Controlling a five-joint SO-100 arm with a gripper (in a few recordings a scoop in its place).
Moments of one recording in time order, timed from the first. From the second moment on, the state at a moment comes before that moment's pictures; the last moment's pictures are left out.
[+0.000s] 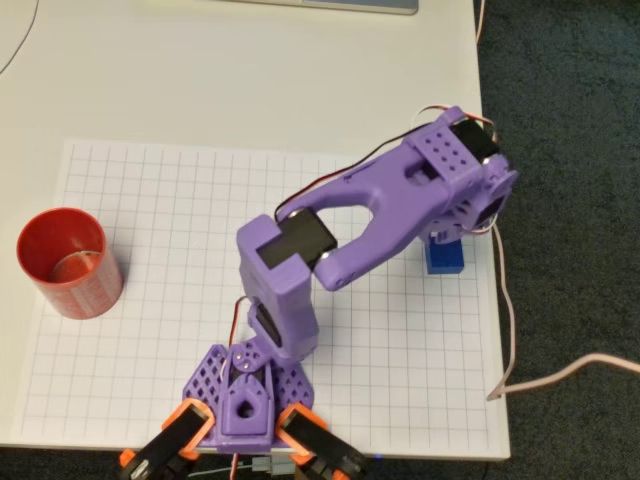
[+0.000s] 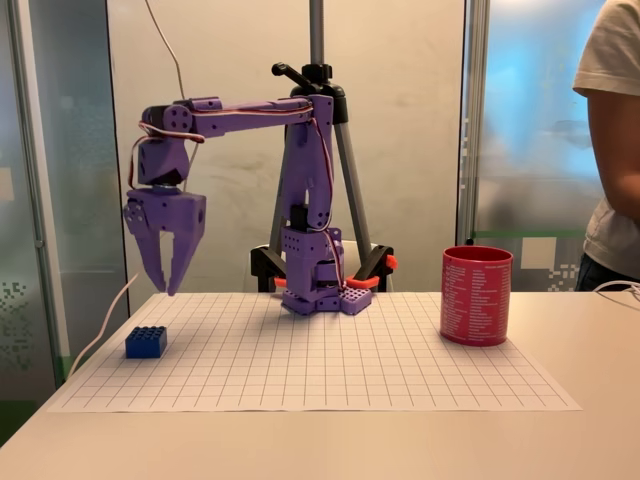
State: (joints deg) arm 52.6 95.8 103.4 77.0 34.9
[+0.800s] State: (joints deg) arm 51.2 89.4 107.6 69.2 33.8
